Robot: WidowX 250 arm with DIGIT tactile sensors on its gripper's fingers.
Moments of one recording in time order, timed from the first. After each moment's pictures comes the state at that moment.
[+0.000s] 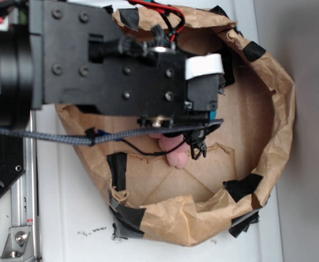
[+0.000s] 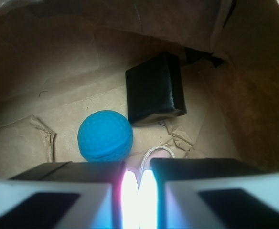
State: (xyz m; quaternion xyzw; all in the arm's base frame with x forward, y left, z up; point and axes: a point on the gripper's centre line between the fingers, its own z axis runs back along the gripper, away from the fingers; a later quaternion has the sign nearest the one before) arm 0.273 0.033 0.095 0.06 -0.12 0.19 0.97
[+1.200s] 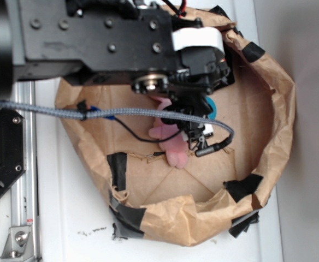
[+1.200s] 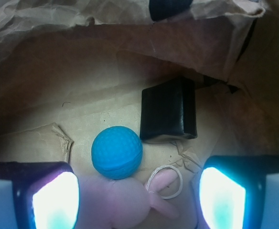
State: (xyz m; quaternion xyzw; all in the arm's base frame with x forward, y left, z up) arm 0.280 0.040 0.104 0.02 -0.15 0.13 0.98
